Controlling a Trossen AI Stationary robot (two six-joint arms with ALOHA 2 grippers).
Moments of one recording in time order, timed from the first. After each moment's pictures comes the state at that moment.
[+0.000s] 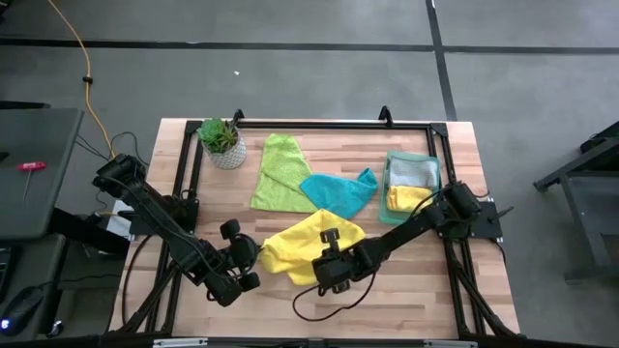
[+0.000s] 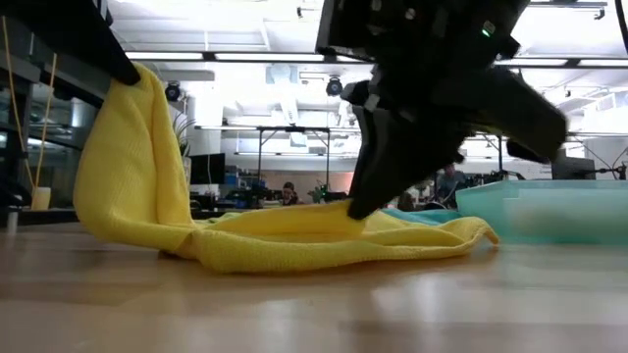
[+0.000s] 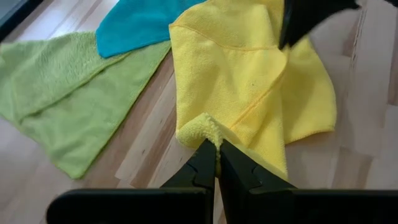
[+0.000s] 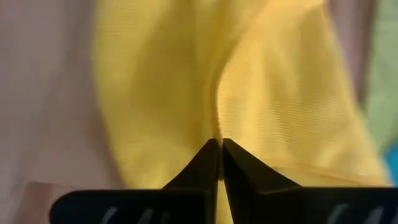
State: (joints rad) left arm -0.66 1.53 1.03 -0.81 -0.79 -1.02; right arm 0.46 2.02 1.37 -0.49 0.40 0.05
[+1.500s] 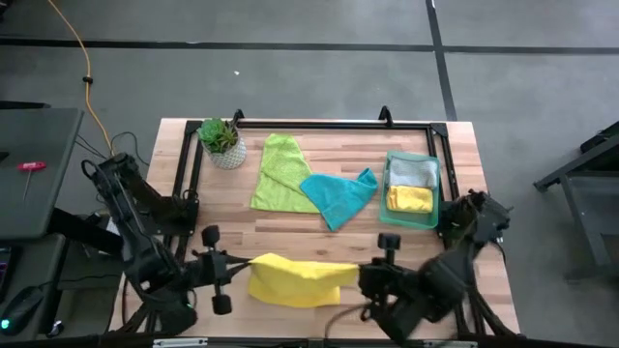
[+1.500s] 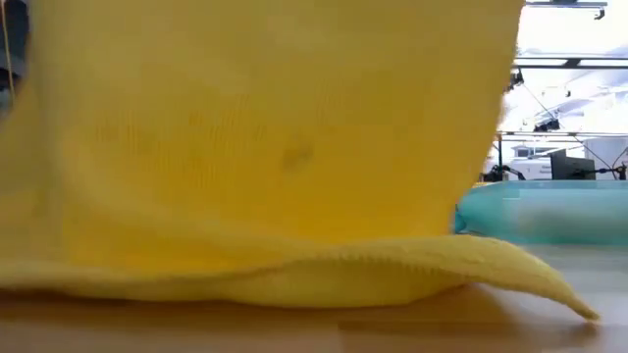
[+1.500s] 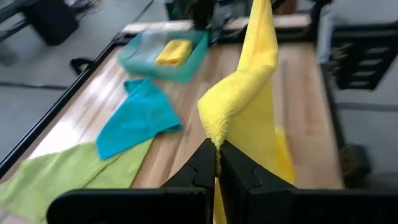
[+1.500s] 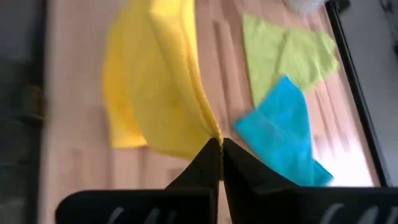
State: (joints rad) left arm -0.87 1.49 1.43 -1.05 -1.04 -0.88; right arm 0.79 1.93 2.16 -1.57 0.65 0.74
